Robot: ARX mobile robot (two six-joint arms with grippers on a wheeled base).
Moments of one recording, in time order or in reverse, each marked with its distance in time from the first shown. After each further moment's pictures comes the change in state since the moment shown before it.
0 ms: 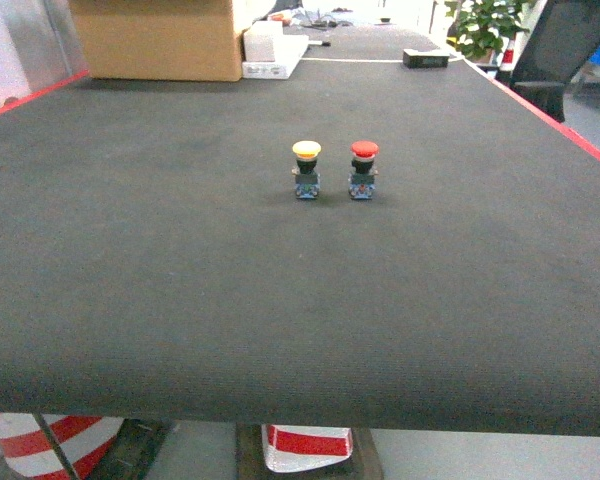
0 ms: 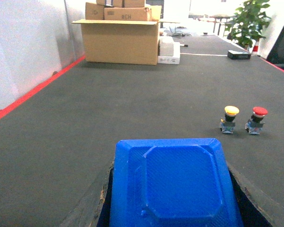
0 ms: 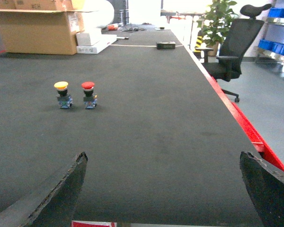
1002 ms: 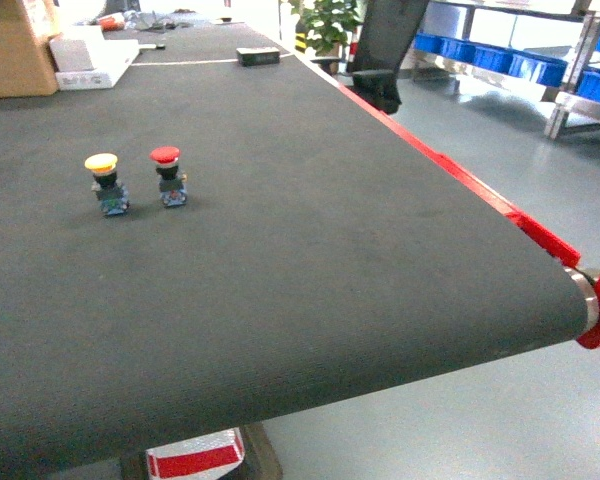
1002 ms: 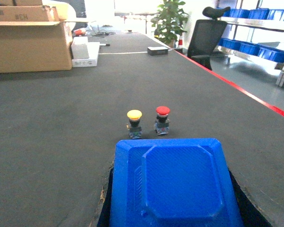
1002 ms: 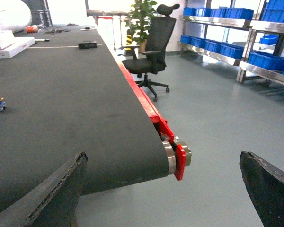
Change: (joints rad) left arm -0.001 0.002 0.000 0.000 0.001 0.000; right arm 0.000 0.000 0.000 0.002 0.000 0.000
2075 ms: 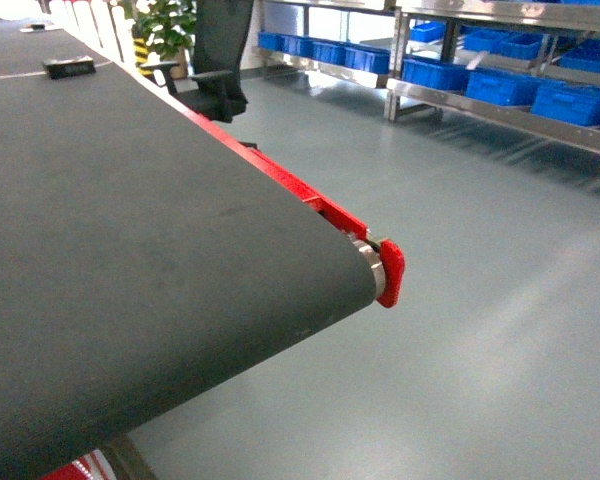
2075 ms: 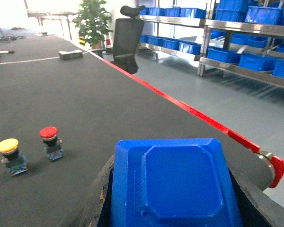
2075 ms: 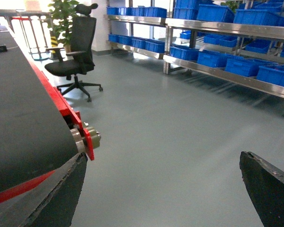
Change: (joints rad) left arm 0.000 0.000 0.000 0.000 0.000 0.000; right arm 0.000 0.000 0.000 0.000 0.000 0.000
